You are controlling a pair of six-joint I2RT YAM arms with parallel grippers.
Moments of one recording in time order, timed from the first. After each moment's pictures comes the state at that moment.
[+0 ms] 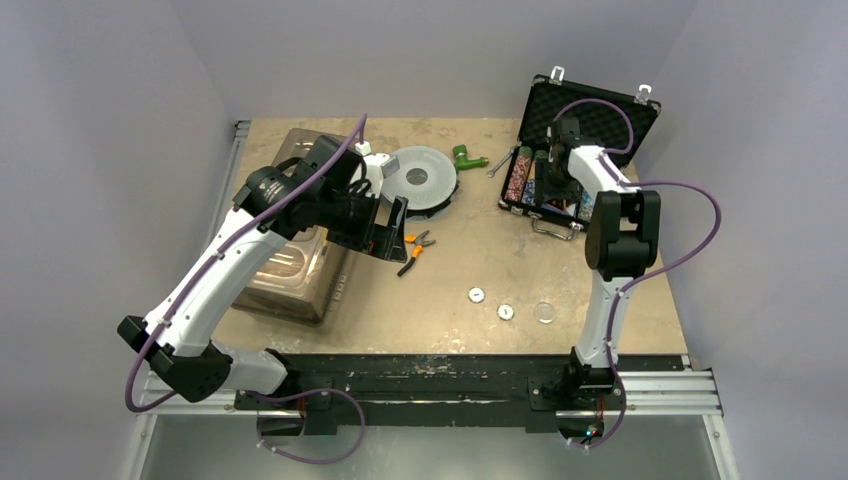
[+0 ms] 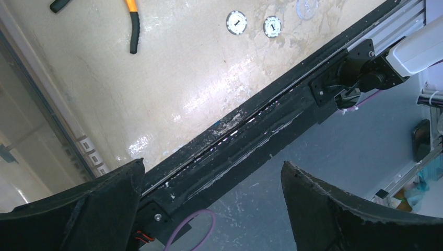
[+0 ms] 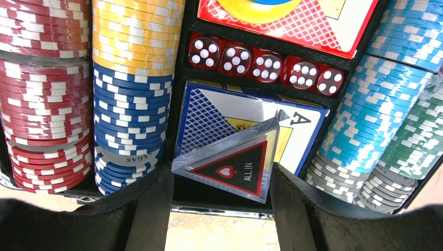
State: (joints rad) left arm -0.66 1.36 1.69 -1.27 0.26 -0.33; right arm 0.03 2.12 1.72 -0.80 0.17 0.08
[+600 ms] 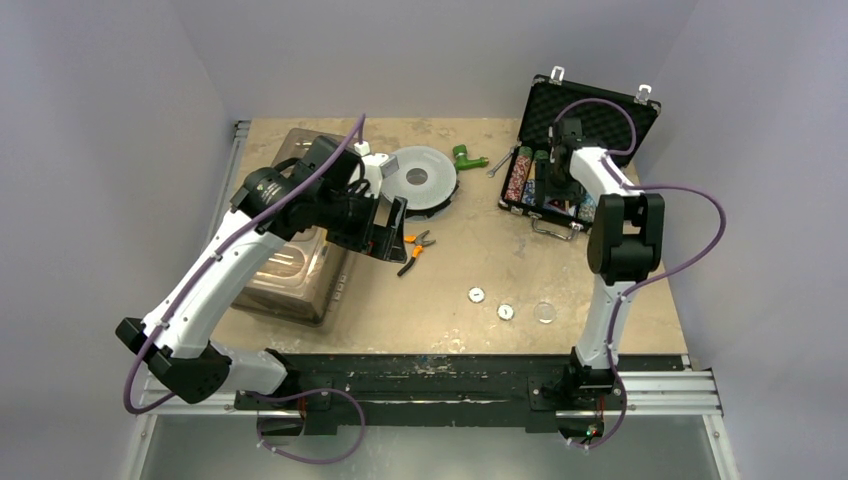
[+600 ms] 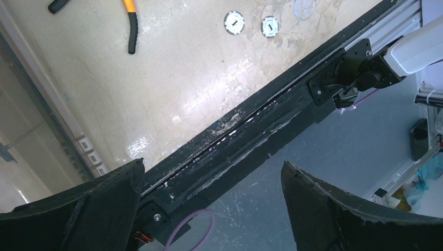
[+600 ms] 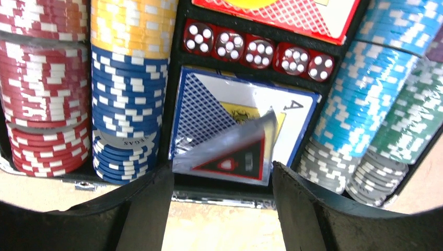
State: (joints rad) left arm -0.66 1.35 1.69 -1.27 0.27 -0.33; right arm 0.03 2.08 1.68 -0.77 0.17 0.08
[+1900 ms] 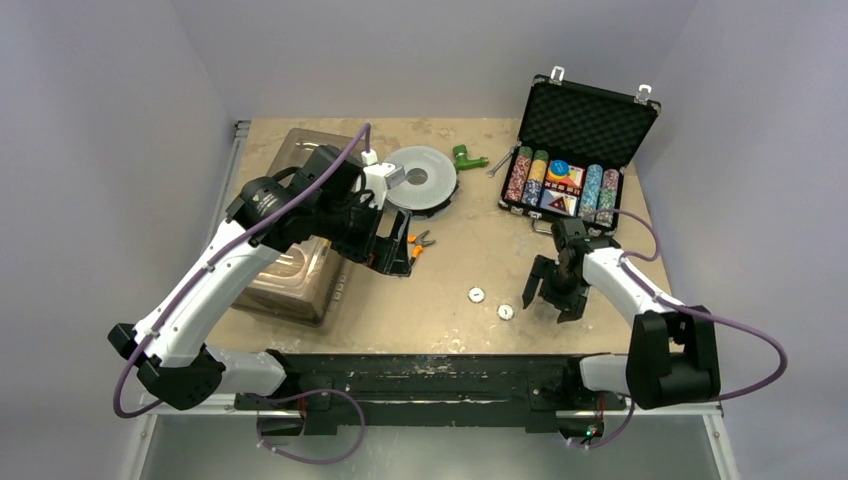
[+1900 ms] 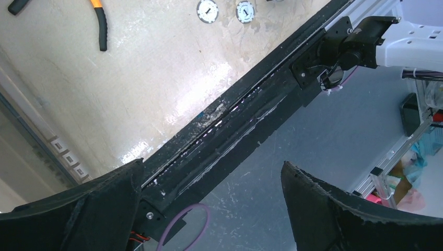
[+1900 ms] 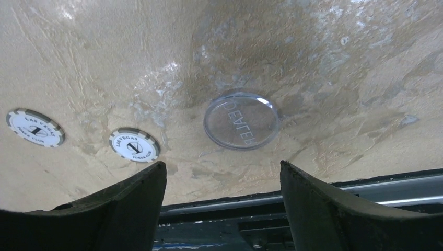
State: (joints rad) left arm -0.72 1.31 1.67 -1.27 0.31 -0.33; right arm 0.13 1.29 0.72 -0.89 -0.04 0.56
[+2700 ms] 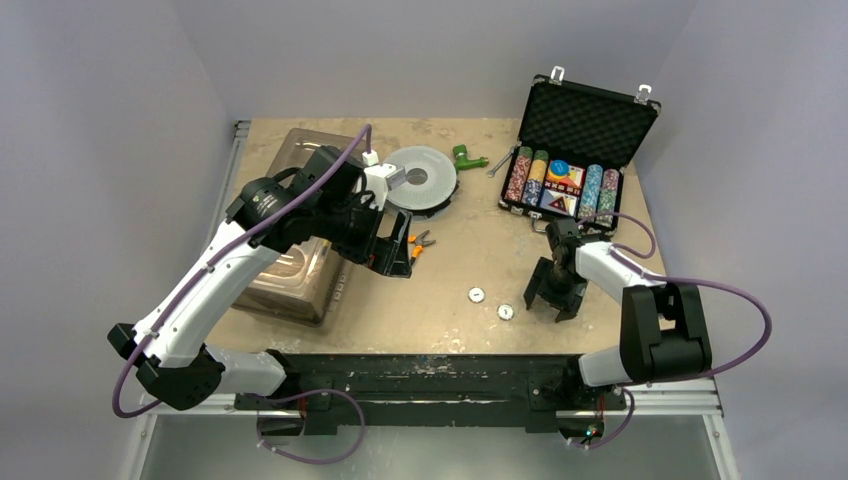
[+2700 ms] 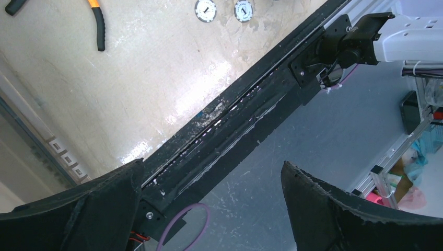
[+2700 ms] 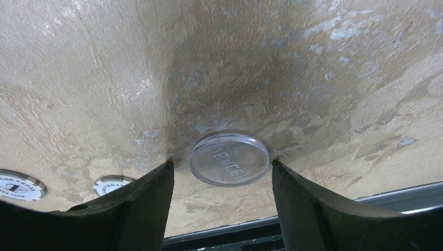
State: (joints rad) left arm -0.73 1.31 1.67 -1.27 0.31 -0.33; right arm 0.14 1.42 0.71 -0.80 0.04 0.63
